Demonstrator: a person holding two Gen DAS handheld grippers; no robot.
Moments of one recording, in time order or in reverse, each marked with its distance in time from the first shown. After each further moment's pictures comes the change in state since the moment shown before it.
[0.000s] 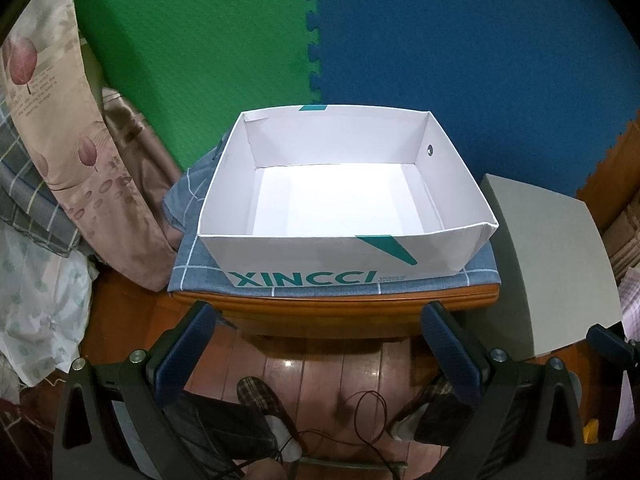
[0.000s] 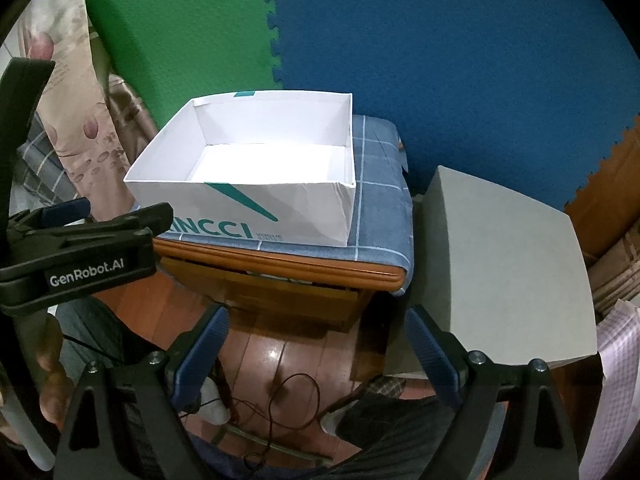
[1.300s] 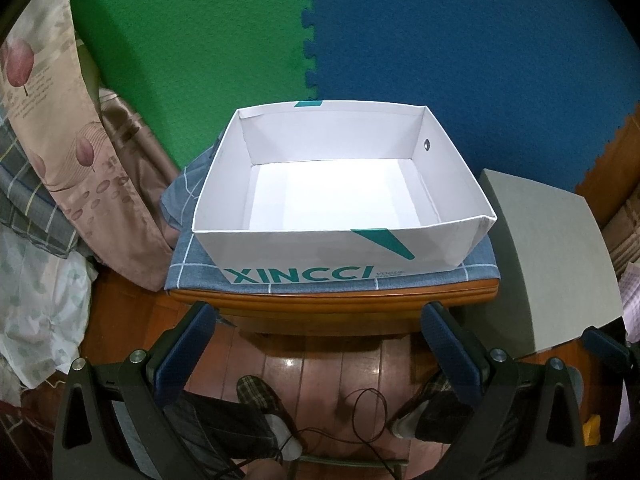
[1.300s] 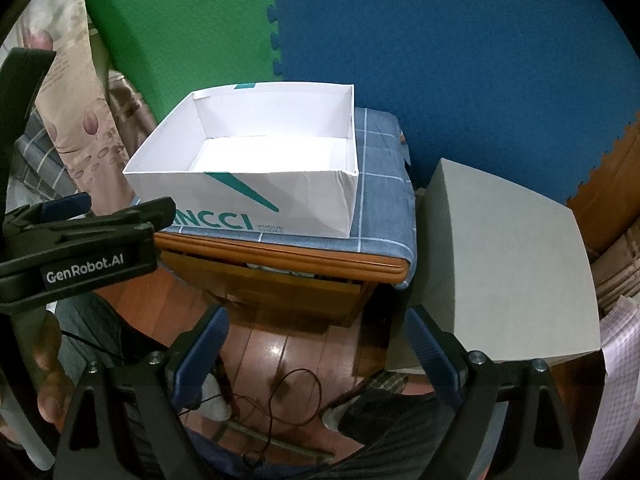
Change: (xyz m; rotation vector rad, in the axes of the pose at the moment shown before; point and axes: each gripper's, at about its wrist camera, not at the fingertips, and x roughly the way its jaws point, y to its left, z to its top) left arm 0.005 -0.004 -0.005 0.007 0.007 0.000; right arm 0.006 0.003 -0.008 0.003 0.011 0.004
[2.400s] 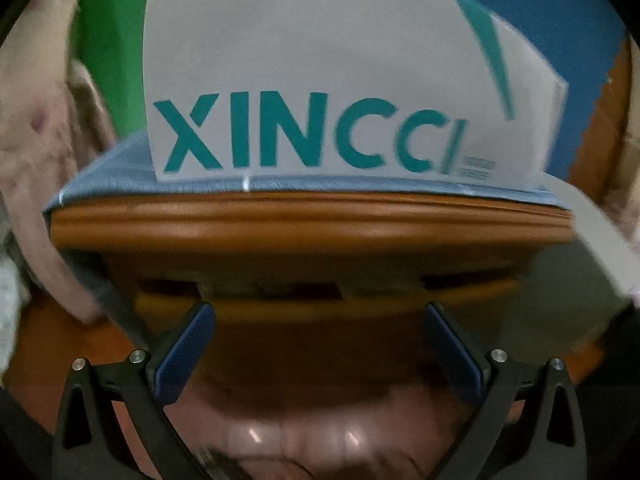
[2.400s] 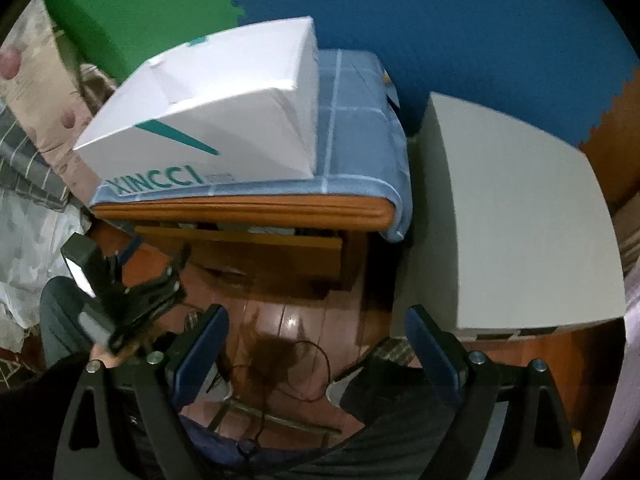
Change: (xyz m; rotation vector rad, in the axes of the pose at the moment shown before) left arm 0.189 0.046 -0.136 0.028 -0.343 -0.132; right arm 0.062 -0.058 -0.035 0.102 0.145 0.046
